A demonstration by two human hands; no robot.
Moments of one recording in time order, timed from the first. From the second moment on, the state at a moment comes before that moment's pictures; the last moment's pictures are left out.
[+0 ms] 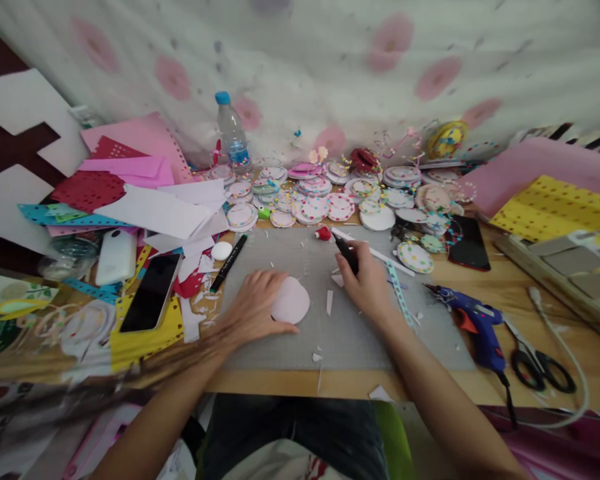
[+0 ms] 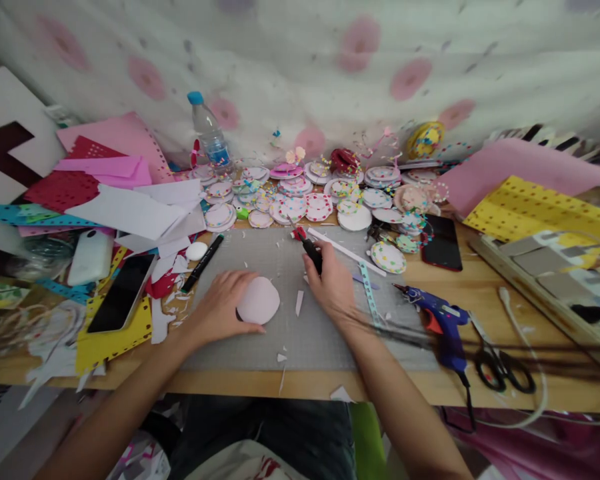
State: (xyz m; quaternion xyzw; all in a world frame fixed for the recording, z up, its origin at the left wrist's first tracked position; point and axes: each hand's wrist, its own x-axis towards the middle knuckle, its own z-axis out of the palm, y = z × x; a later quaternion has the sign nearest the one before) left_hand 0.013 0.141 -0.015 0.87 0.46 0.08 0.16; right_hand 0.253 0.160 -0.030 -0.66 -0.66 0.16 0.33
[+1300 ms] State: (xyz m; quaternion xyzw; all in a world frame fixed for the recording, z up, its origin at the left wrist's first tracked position) left_hand 0.022 0.036 -0.024 0.89 0.41 0.10 0.16; right_hand 0.247 0.156 -0.022 -0.56 -0.81 0.14 0.12
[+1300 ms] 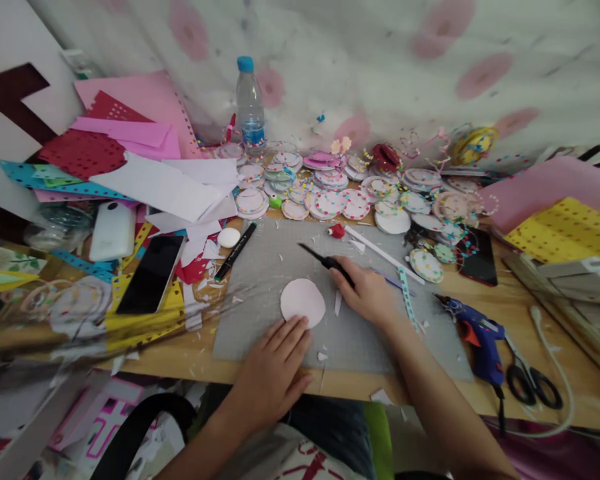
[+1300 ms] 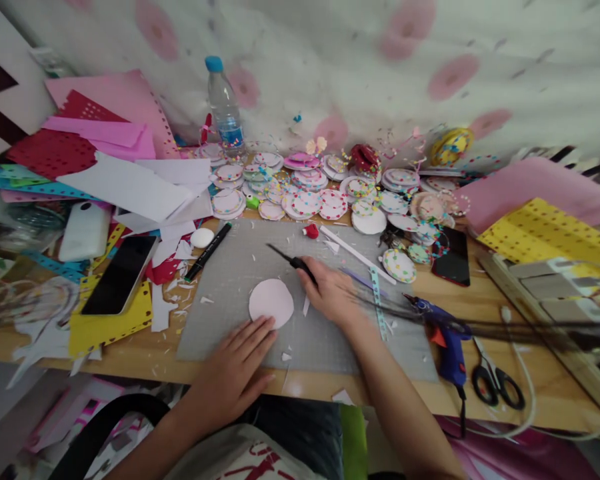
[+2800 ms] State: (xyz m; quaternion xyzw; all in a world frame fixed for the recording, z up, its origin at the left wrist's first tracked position) left_hand -0.008 0.064 -0.029 0.82 0.55 0.13 0.09; right_hand 0.298 0.130 0.000 -0.44 -0.87 0.20 -0.02
